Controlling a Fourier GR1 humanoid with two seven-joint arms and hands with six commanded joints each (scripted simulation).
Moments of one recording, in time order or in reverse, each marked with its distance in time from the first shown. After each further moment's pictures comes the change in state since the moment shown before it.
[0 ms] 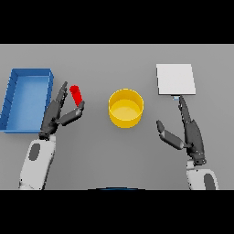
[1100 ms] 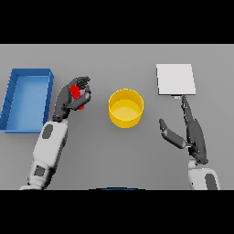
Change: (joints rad) left arm -0.267 -0.066 0.105 0.354 0.038 0.061 -0.095; right arm -0.005 -0.006 -0.014 -0.004 -0.005 -0.007 0.010
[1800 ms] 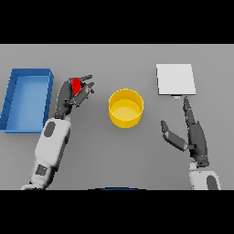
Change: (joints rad) left arm -0.014 -0.016 -0.011 -0.058 0.015 0.041 -0.026; right arm 0.026 -0.002 -0.004 -0.012 -0.007 0.002 -0.017
